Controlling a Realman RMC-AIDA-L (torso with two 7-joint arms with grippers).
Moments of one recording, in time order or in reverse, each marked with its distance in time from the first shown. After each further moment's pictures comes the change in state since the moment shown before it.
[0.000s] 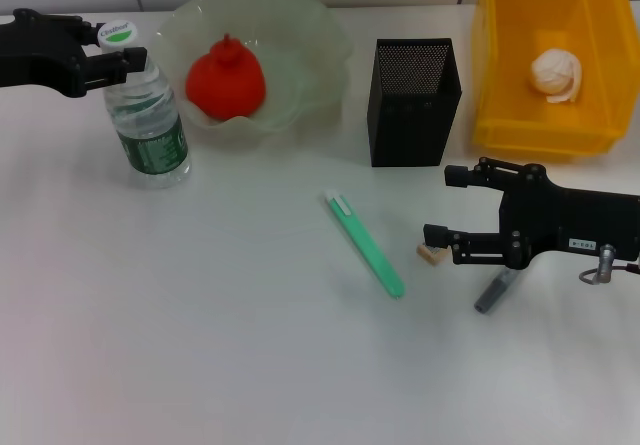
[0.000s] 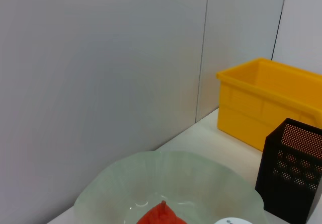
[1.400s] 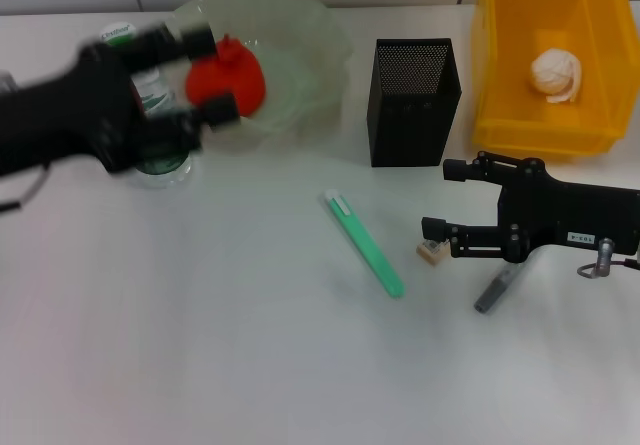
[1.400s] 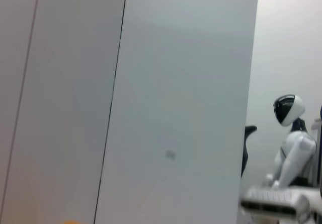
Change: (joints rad) left arm 0.040 0.002 -0.019 -0.409 -0.450 0.446 0.414; right arm 0.008 0.000 0.003 0.000 0.008 -0.003 0.015
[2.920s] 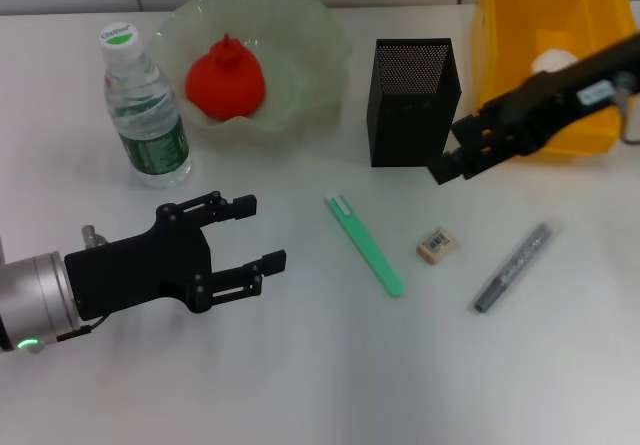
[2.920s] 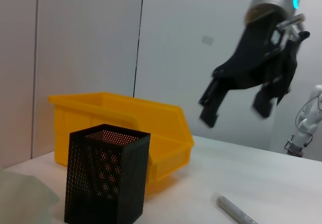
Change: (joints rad) left arm 0.050 -0.060 0.005 -0.297 0.199 -0.298 0.409; right arm 0.314 -0.039 -0.174 -0.613 -0.437 -0.290 1.168
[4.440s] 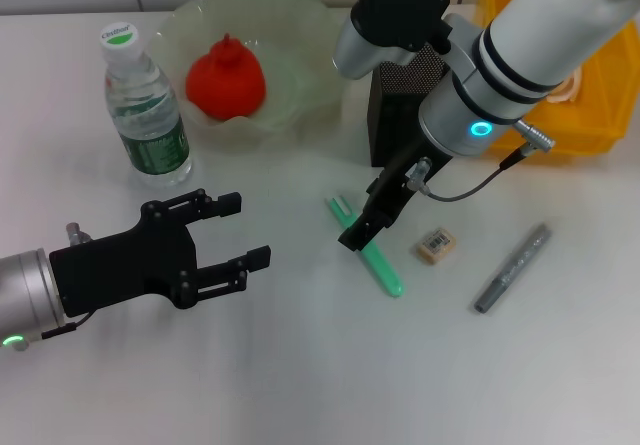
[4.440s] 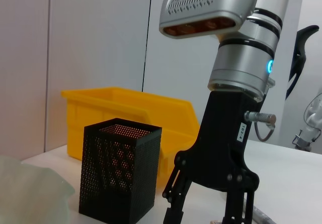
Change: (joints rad) left arm 0.015 0.020 -0.002 0.011 0.001 -0.003 -0.013; right arm 0.199 0.072 -0.586 0.360 -0.071 0.523 0.154
